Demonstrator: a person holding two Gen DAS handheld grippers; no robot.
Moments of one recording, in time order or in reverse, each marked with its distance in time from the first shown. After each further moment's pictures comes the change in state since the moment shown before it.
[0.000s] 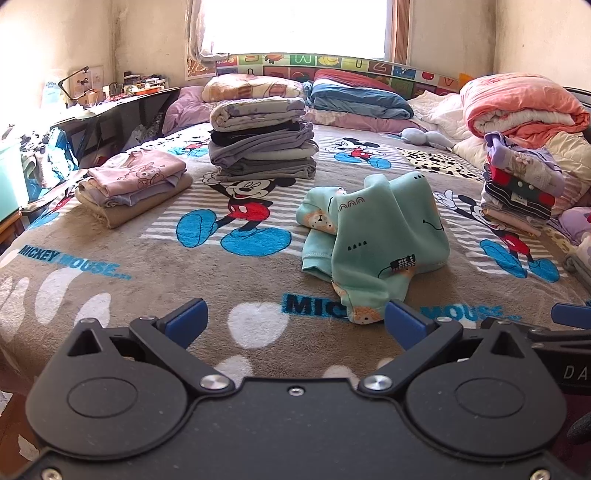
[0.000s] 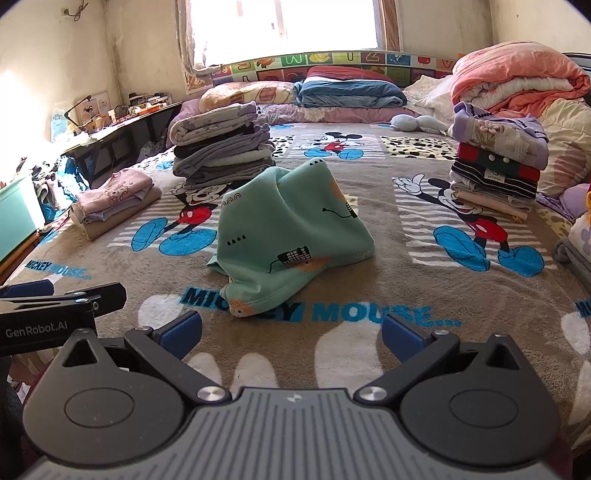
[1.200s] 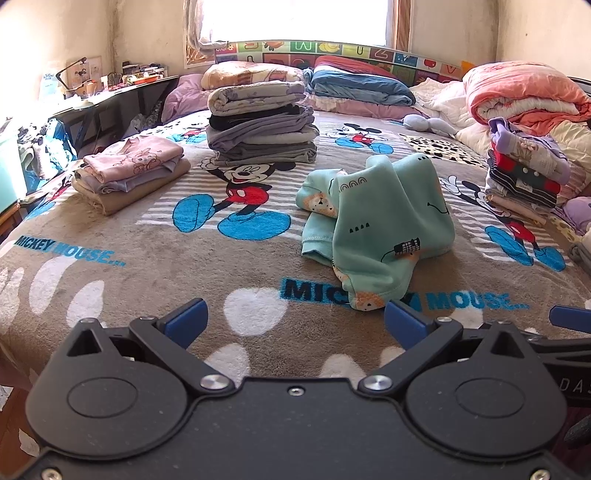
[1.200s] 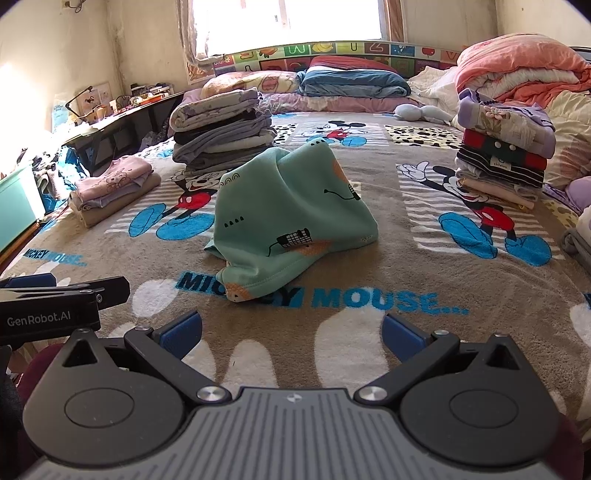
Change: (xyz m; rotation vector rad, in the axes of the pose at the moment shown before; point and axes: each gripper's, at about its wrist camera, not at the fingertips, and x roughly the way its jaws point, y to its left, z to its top) left arm 0.016 -0.006 -0.008 0.020 0.035 0.019; right arm 0.014 -0.004 -0.010 -0.013 0.025 0.002
